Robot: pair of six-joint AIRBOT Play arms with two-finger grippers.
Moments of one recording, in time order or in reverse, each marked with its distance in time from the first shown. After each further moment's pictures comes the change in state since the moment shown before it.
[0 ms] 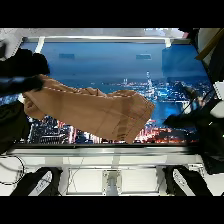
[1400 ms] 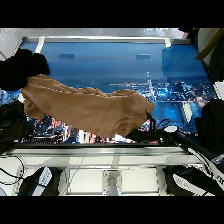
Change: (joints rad) left arm 0.371 0.039 -0.278 0.030 -0.056 0.031; right arm 0.454 -0.350 -0.391 0.831 -0.584 -0.256
